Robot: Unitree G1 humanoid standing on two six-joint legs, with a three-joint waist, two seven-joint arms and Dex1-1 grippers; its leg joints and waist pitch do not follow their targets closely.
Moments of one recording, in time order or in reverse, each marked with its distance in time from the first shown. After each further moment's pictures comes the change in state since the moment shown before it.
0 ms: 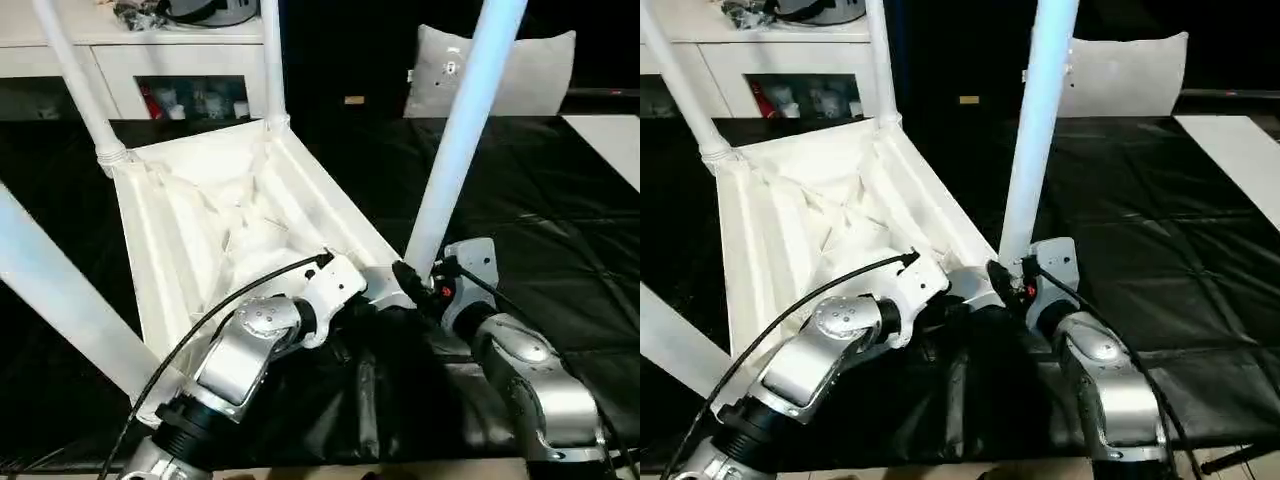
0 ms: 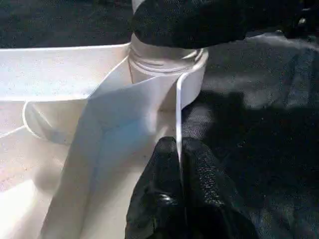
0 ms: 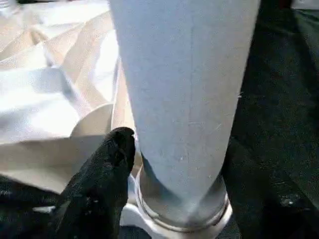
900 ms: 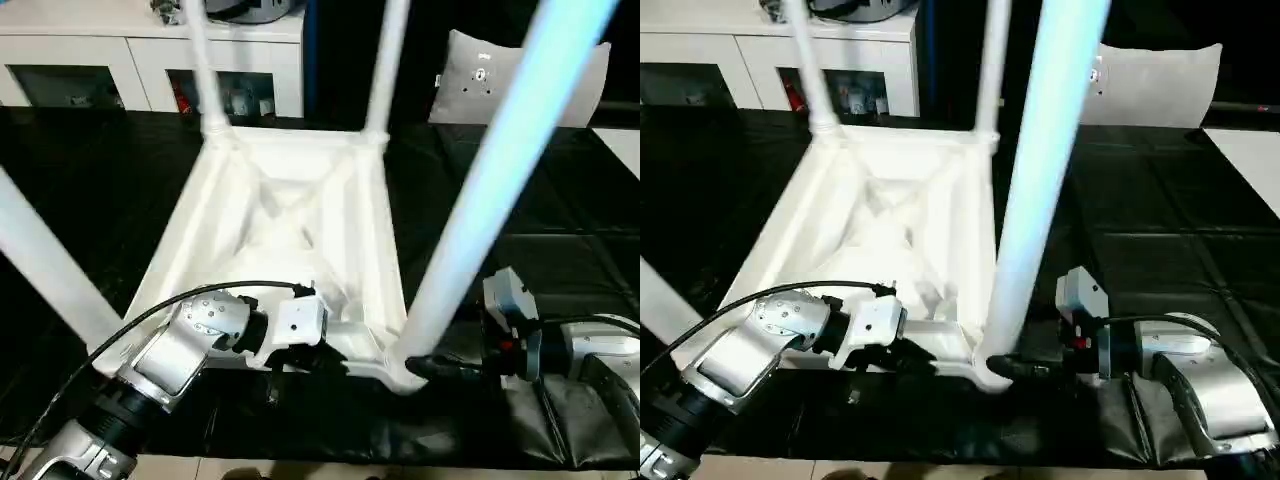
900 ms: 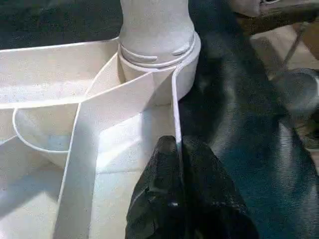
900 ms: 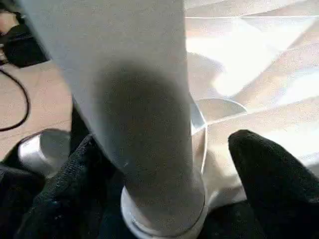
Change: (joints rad) left arm -0.037 0.323 -0.086 0.031 -0.110 -0.334 -0.559; right arm -0.012 -0.473 0.075 0.119 0.232 -0.210 0.909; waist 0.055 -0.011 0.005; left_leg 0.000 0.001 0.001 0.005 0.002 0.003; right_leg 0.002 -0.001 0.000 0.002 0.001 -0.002
